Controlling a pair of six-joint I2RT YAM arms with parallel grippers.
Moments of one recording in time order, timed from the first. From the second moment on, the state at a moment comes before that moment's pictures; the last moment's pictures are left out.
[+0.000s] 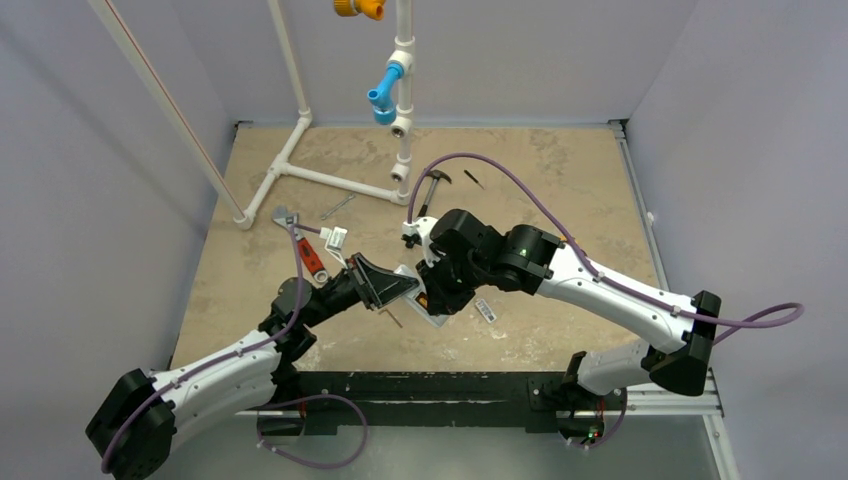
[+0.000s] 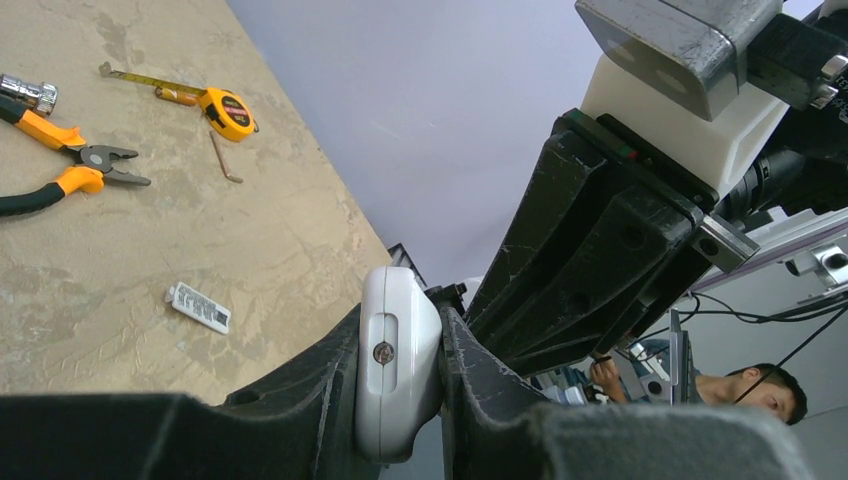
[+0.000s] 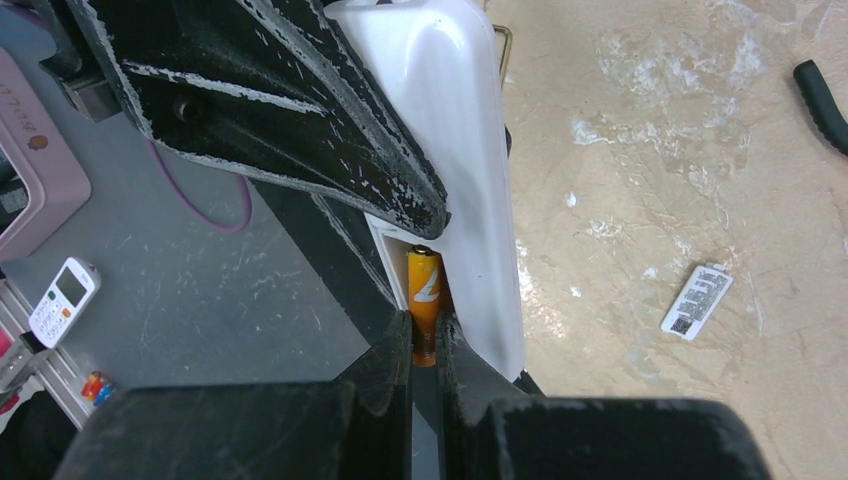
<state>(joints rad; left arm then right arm) -0.74 0.80 0.21 0.77 0.33 -1.08 1.07 1.36 1.39 -0.97 -0.15 0.33</state>
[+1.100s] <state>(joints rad) -0.74 0.88 0.18 0.91 0.31 -1.12 1.08 1.36 1.39 -0.94 -0.14 0.30</state>
